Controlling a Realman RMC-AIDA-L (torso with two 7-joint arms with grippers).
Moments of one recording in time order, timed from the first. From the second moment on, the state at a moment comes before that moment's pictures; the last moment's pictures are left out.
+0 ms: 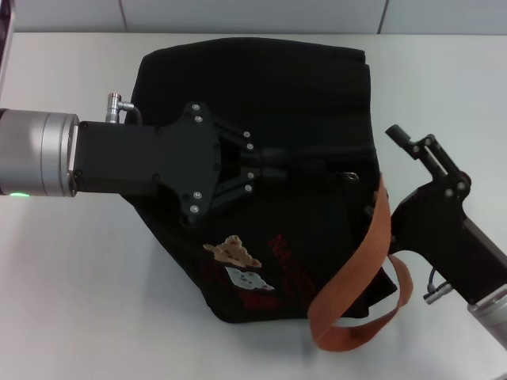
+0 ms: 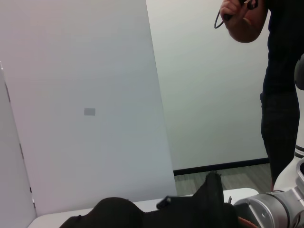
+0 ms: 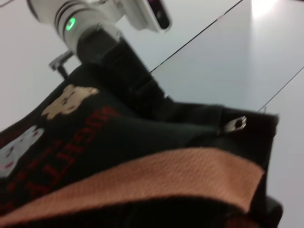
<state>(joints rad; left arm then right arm) -0.41 -2.08 1.13 1.06 1.63 1.74 -1.26 0.34 2.09 -0.05 0.24 -2.04 -1.67 -0.73</state>
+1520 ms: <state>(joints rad) -0.42 -2.08 1.14 1.06 1.61 1.73 -1.26 0.38 2.09 -0.05 0.25 -2.06 -1.68 -0.73</state>
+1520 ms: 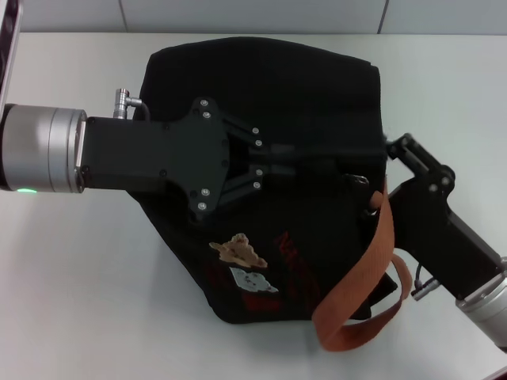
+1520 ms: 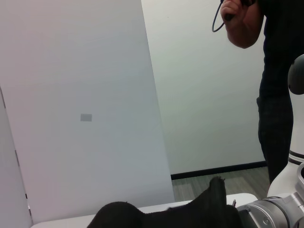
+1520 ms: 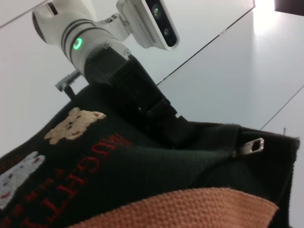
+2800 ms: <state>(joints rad) -0.42 -2.08 1.15 1.04 1.58 1.73 -1.25 0.38 2.09 -0.05 0.26 -2.09 -1.63 -0.73</state>
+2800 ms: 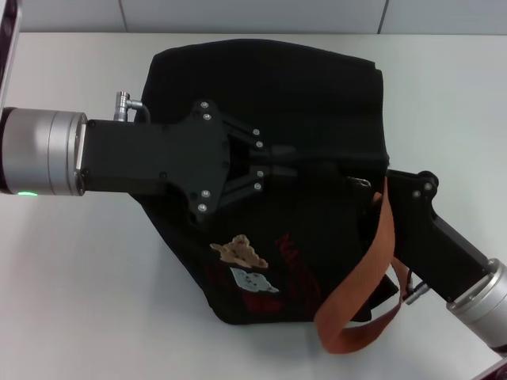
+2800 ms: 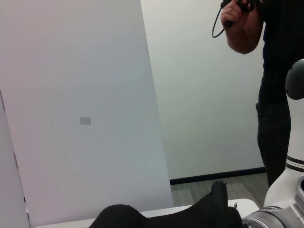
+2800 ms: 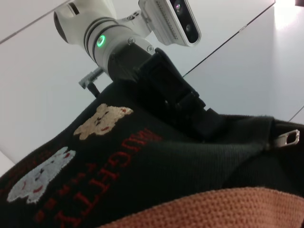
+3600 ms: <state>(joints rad) -0.37 -2.07 1.00 0.93 1.57 1.74 -1.20 0.37 2.09 -0.04 0.24 -2.08 -1.55 -0.73</state>
